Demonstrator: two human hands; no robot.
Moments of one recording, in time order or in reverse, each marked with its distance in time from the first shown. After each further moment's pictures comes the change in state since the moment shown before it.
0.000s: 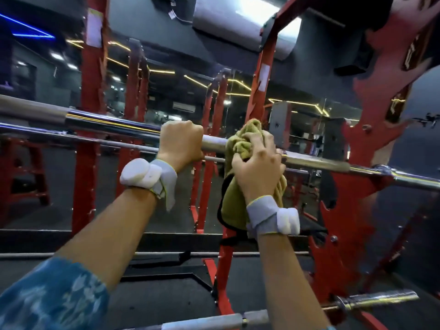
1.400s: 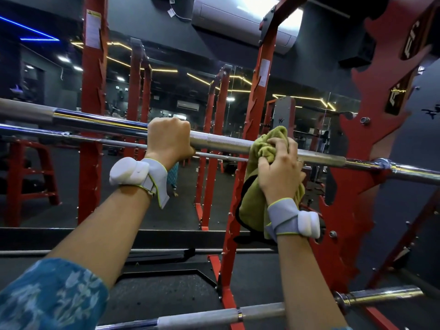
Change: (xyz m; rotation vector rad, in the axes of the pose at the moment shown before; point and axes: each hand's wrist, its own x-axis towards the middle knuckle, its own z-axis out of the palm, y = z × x) left_hand -0.001 0.006 -0.003 -0.003 0.018 -0.068; right_hand 0.009 0.060 -0.020 -0.056 -0.018 0.138
